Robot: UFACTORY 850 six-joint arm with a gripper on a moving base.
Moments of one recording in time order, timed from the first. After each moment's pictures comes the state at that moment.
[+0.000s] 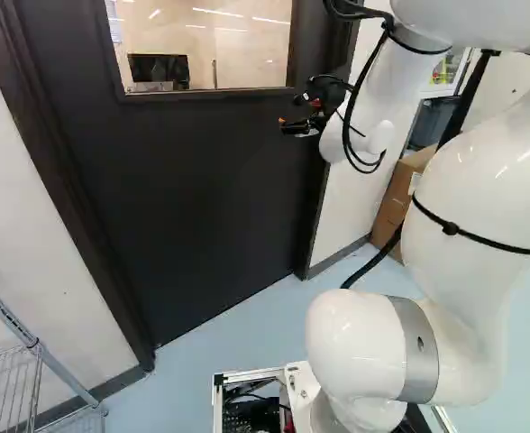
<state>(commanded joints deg) -16.6 -3.0 -45.5 -42.4 54.7 0.0</state>
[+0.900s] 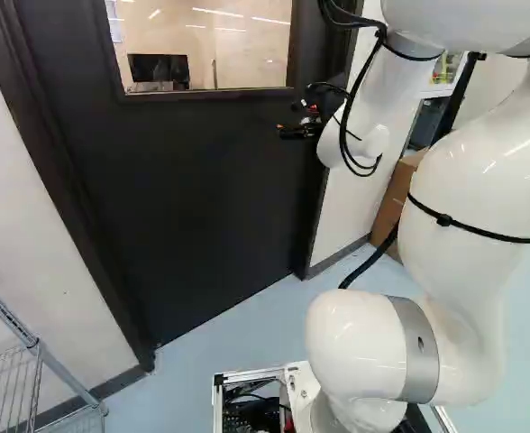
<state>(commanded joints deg) -16.4 -5.5 -45.3 -42.4 54.7 0.0</state>
